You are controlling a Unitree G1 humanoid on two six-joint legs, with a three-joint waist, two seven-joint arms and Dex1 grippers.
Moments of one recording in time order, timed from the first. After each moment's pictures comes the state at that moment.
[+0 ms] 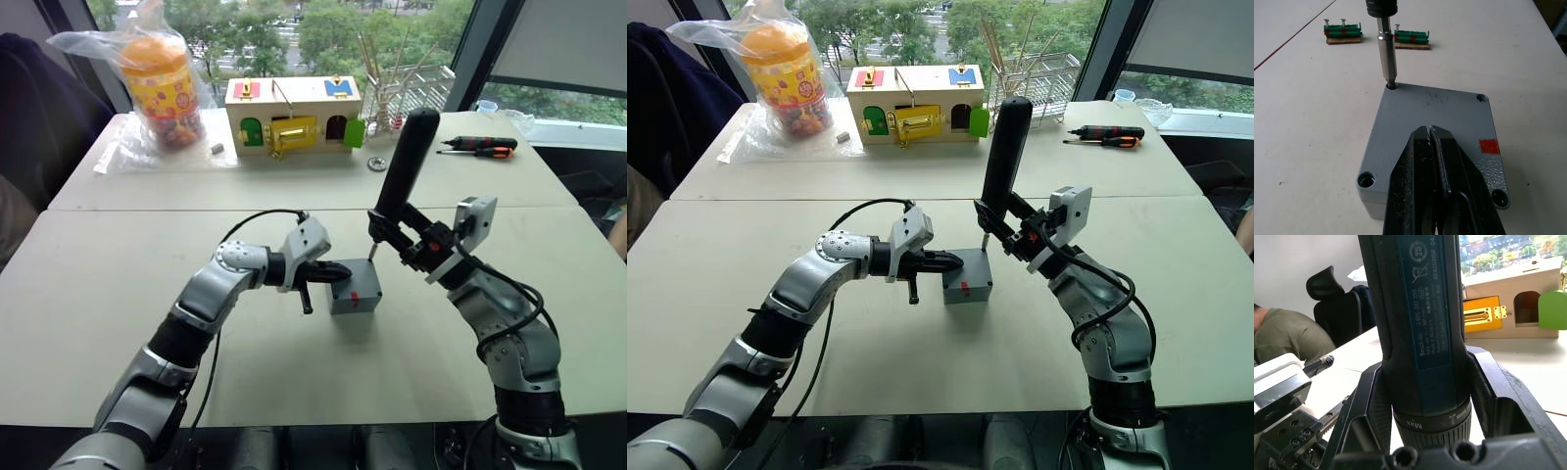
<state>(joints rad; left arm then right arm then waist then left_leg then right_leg) -0.62 0.36 -0.34 0.00 -0.25 0.54 -0.98 -0.25 -0.33 -0.10 -0.33 0.53 0.42 0.52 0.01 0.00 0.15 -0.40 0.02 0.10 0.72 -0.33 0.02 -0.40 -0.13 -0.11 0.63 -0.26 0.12</state>
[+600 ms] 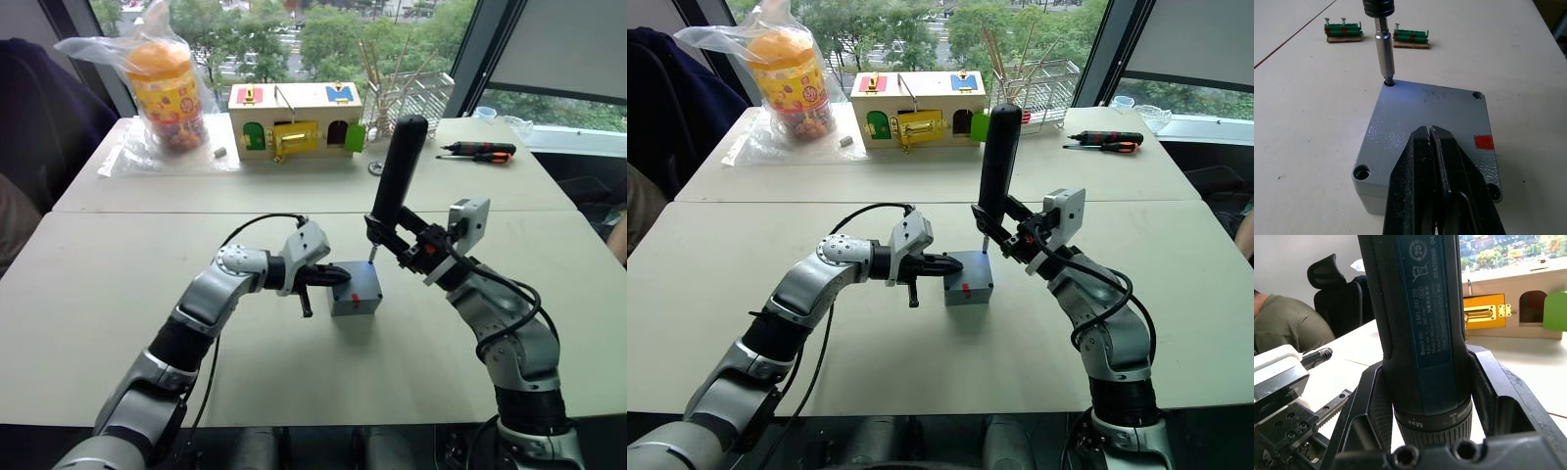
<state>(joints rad) -0.60 0.36 -0.34 0.00 -0.25 0.54 -0.98 -0.25 -0.35 -0.08 -0.32 0.50 0.41 0.53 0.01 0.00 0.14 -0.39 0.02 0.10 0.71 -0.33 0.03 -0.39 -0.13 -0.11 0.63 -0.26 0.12</state>
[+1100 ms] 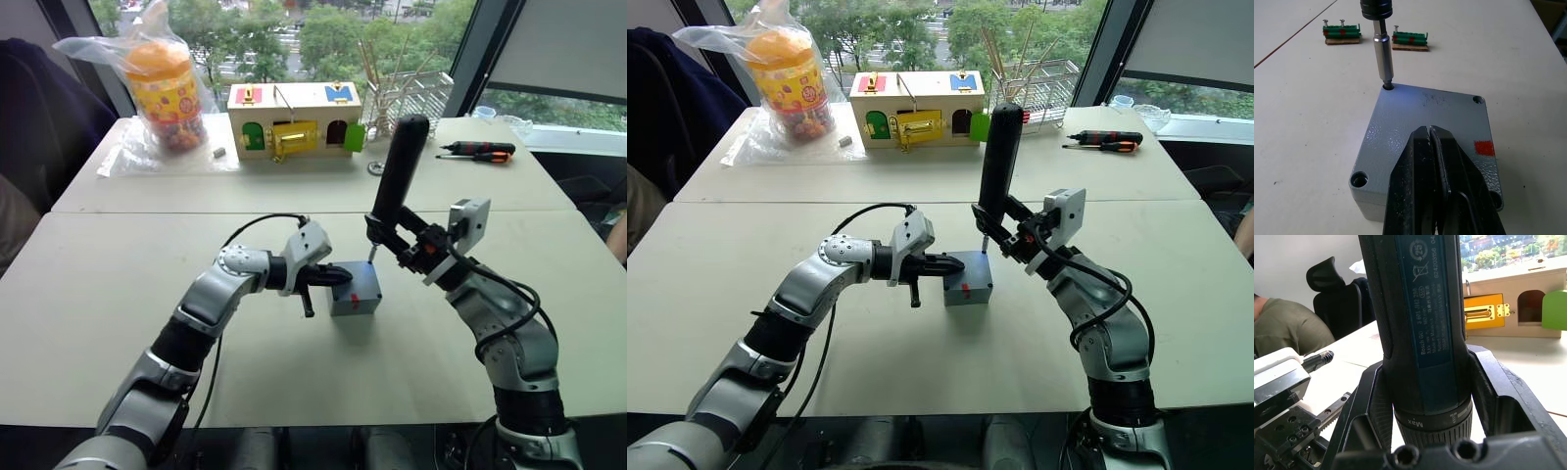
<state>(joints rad) -0.60 0.35 -0.34 0.01 -0.25 0.53 -0.97 -0.25 -0.34 -0.09 -0.32 0.51 0.42 0.53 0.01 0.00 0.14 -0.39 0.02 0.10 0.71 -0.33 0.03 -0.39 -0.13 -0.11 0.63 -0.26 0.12</state>
